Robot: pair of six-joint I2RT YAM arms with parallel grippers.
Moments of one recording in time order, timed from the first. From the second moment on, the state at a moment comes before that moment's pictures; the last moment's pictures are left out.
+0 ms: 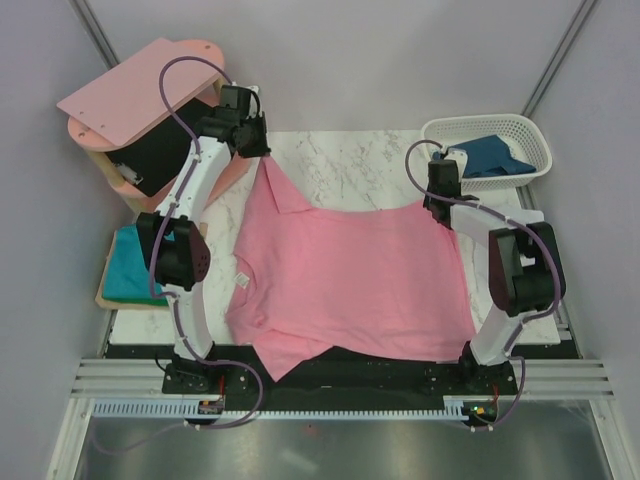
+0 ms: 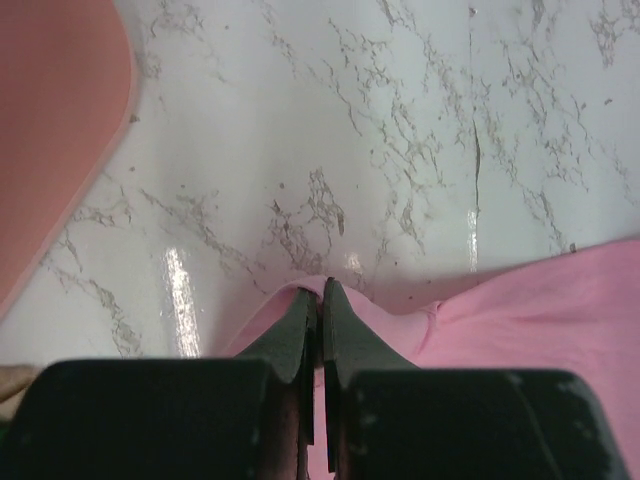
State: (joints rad) left arm -0.21 2.00 2.00 -0.77 0.06 -0.24; right arm 0.17 1.72 1.05 -0.01 0.39 0.29
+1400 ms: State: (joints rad) left arm -0.21 1.64 1.51 -0.89 0.00 -0.24; right arm 0.12 1.46 0.94 -0.23 0.35 0.26
